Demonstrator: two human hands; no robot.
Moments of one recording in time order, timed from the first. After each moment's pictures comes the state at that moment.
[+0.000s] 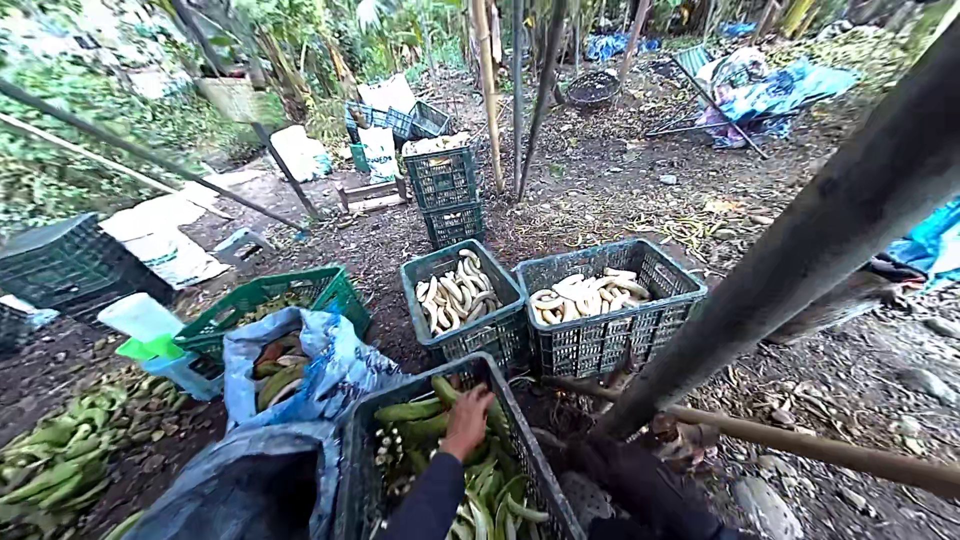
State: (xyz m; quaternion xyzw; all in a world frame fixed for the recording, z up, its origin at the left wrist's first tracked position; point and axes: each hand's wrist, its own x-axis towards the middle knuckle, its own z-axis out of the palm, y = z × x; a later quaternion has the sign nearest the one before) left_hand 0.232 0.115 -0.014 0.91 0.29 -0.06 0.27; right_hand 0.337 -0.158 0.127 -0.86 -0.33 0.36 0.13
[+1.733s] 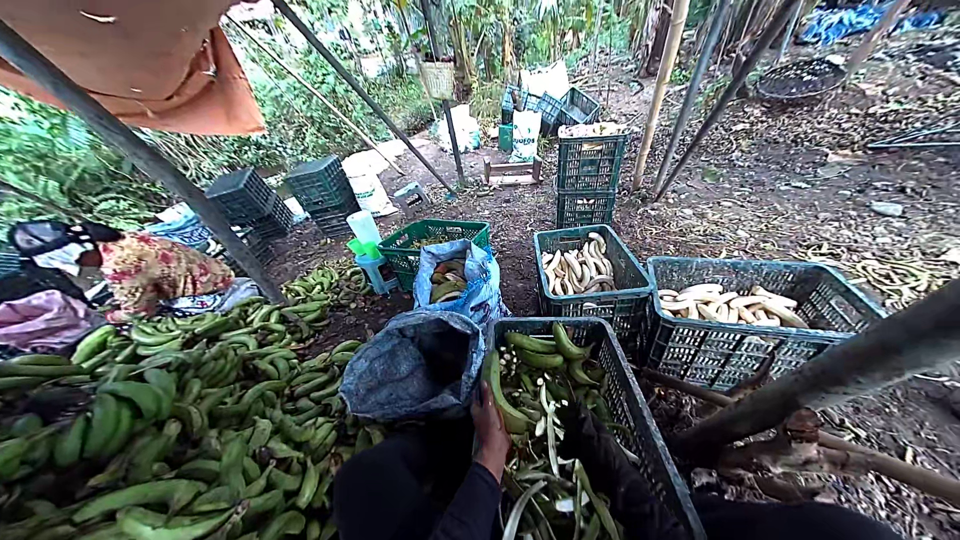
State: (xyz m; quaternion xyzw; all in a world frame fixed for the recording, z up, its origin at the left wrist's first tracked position) left_hand 0.006 0.011 0.052 0.31 0.54 0.54 0.57; right_hand 0.135 -0.101 0.080 -0.64 -0.31 0.51 0.48
